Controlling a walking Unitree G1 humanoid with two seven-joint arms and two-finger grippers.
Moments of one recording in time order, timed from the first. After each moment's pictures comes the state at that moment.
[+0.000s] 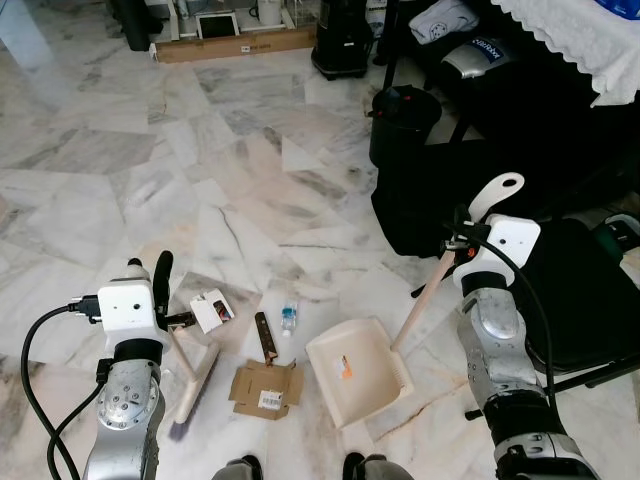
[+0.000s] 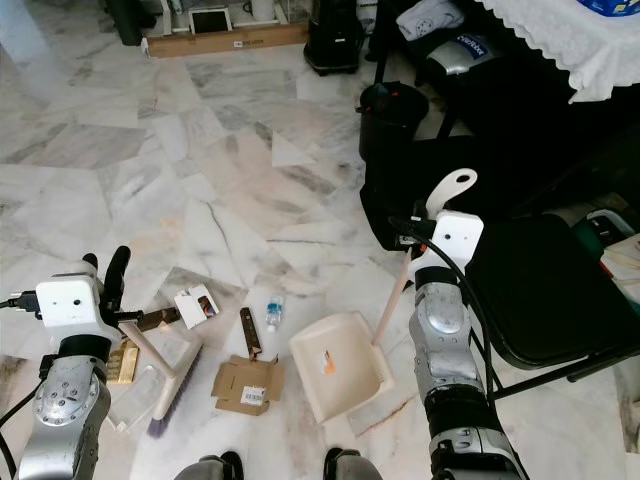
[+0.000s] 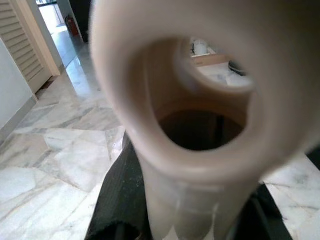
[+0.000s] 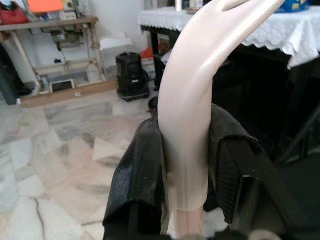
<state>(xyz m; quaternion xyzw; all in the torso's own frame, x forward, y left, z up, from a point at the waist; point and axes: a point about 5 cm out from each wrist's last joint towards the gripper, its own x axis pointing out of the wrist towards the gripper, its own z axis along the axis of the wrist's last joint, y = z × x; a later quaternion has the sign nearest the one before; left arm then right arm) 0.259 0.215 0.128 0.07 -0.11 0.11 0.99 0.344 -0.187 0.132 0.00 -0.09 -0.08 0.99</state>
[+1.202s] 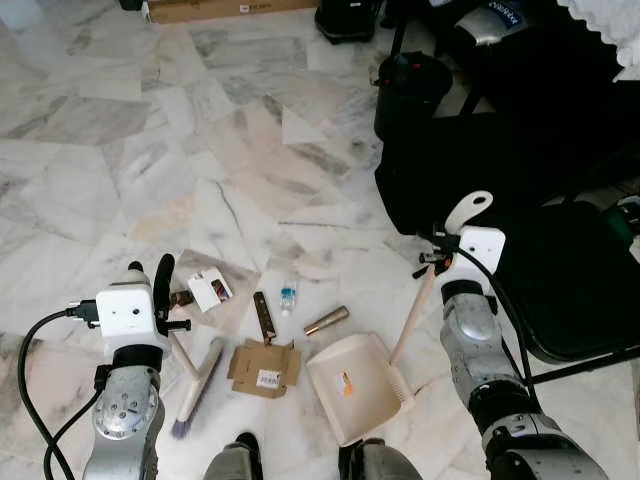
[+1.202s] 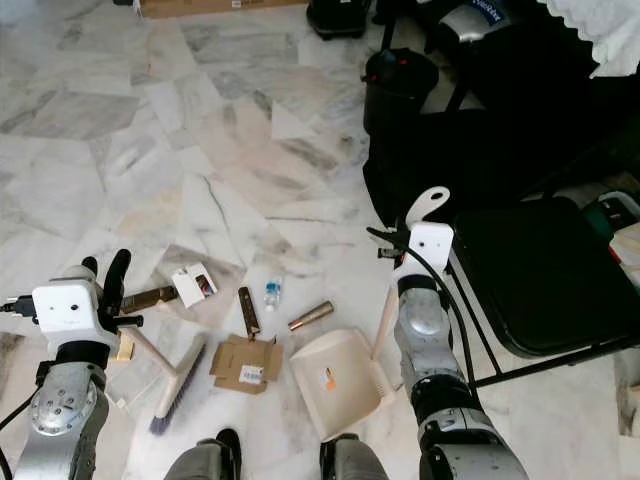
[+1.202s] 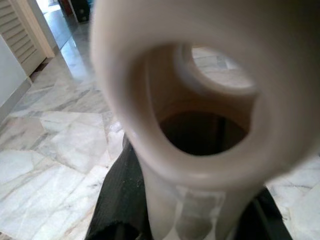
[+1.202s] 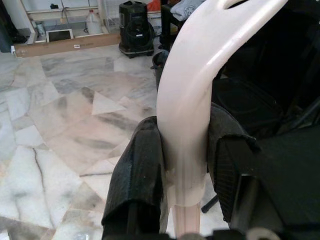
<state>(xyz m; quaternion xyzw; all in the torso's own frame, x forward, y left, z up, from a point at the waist) 0.251 0.210 0.134 0.07 -0.11 0.11 0.99 0.358 -0.169 0.116 -0.02 -0.05 -0.06 1.00</state>
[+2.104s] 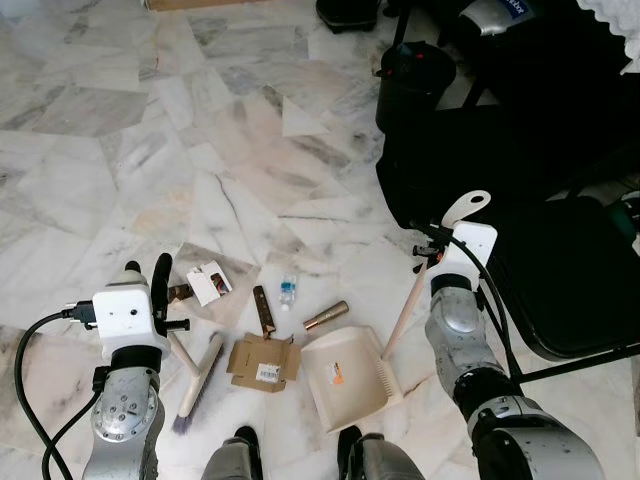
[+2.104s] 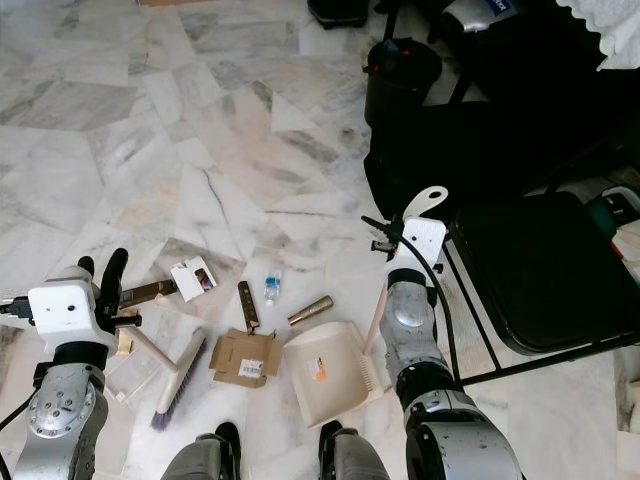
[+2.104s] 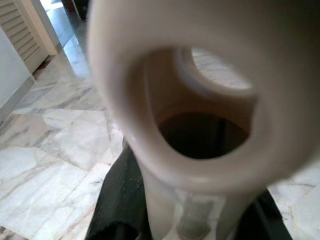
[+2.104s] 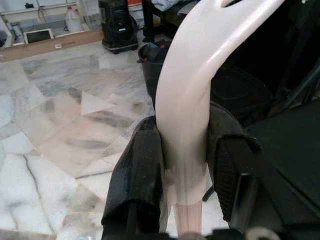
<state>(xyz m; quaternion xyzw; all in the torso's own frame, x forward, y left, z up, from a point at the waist) 0.248 0.210 0.138 0.07 -0.12 0.11 0.98 0.363 -0.160 0.113 0.02 -0.04 -0.10 0.99</state>
